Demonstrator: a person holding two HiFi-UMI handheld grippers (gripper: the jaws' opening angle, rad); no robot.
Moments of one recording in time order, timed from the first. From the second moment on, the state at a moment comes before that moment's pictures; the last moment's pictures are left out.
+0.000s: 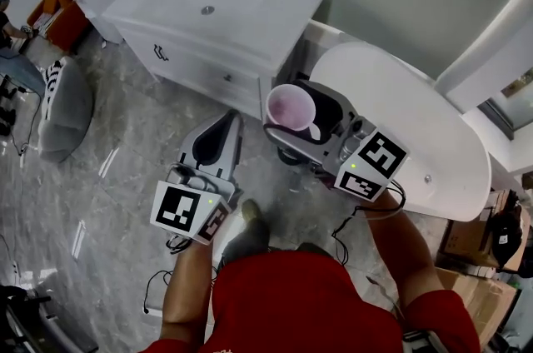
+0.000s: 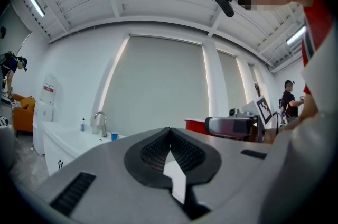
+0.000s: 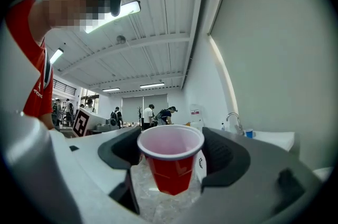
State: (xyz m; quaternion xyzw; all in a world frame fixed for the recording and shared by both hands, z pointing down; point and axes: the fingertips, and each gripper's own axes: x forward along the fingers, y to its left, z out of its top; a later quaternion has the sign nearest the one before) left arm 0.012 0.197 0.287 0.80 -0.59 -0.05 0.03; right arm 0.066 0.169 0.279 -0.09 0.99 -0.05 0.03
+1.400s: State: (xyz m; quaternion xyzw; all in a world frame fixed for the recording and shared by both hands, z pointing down) left arm -0.138 -0.082 0.302 0.83 -0.56 -0.03 0.03; right arm -0.085 -0.108 0.288 -0.15 0.99 -0.04 0.01
